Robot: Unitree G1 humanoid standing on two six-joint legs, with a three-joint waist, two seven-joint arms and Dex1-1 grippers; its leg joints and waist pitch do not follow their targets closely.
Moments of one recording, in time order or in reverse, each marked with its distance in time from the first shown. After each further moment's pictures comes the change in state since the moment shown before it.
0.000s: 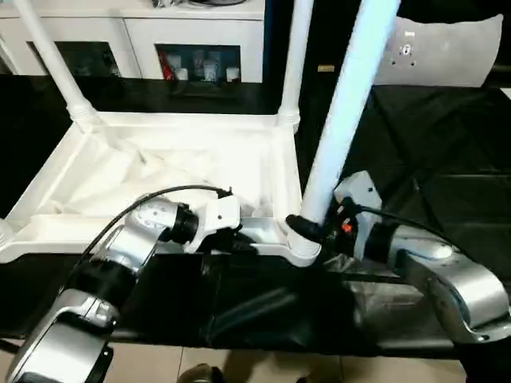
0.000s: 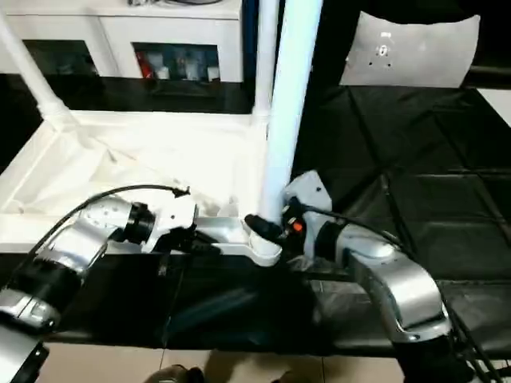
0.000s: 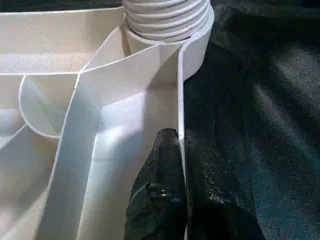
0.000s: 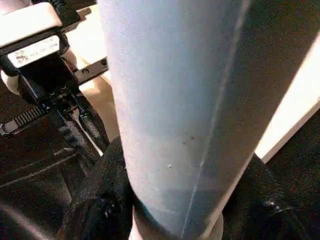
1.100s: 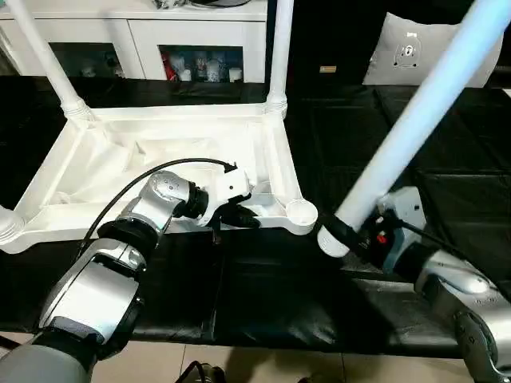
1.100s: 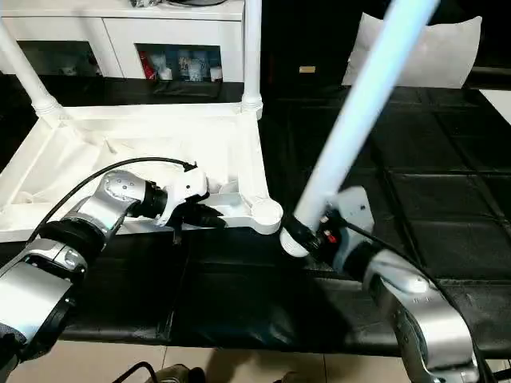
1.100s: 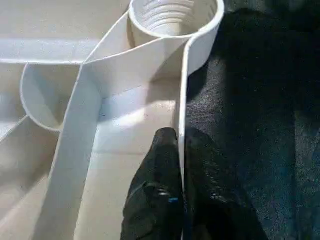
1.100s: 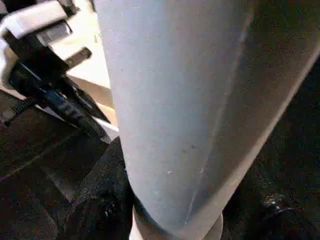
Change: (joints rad) left arm -0.314 -0.106 -0.023 0.552 0.033 -0.117 0.118; right arm 0.186 0.032 -0.162 -0.095 0.001 -0.092 -0.103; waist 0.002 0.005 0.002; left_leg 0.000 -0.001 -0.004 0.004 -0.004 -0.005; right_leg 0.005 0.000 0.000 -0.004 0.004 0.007
